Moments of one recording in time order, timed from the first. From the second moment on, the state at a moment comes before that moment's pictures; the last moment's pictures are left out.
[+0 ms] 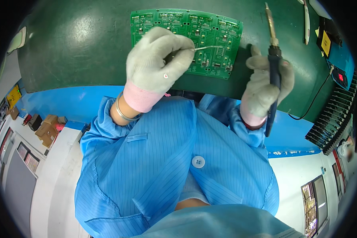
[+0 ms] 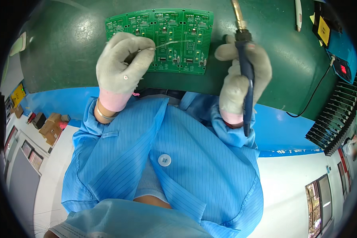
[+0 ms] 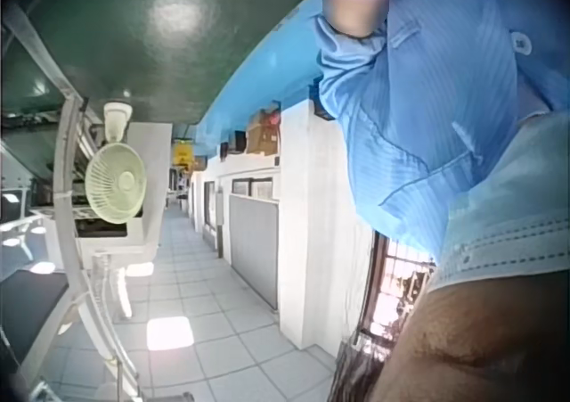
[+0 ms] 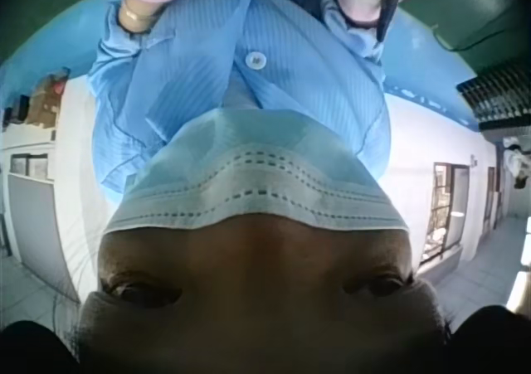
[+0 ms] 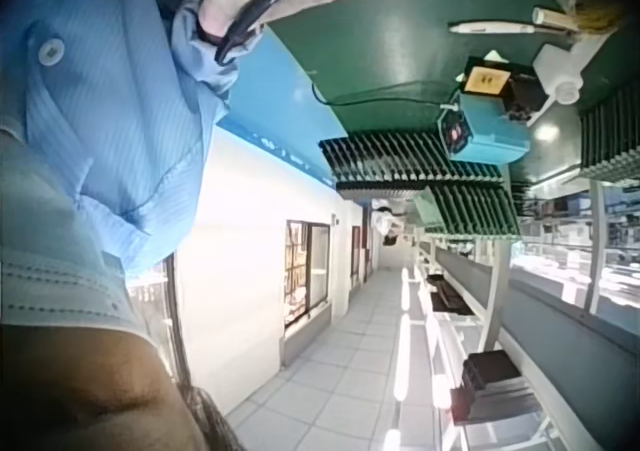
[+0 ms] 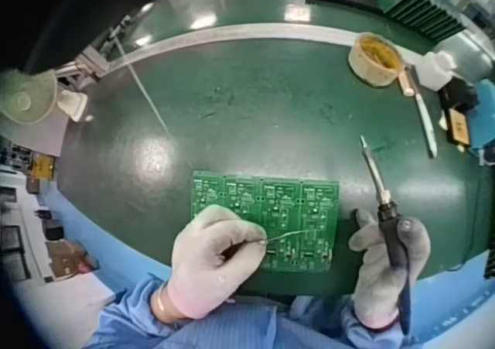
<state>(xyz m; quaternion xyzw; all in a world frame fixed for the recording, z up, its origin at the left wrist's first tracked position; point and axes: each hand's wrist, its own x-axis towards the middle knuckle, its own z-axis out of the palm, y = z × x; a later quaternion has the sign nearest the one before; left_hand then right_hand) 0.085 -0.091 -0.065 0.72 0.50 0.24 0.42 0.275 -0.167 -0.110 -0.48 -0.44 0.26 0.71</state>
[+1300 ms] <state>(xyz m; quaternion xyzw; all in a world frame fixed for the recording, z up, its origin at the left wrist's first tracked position) 0.117 -0.072 -0.080 0.85 0.42 0.26 0.18 0.296 -0.188 -0.107 -0.62 -0.38 0.28 0.63</state>
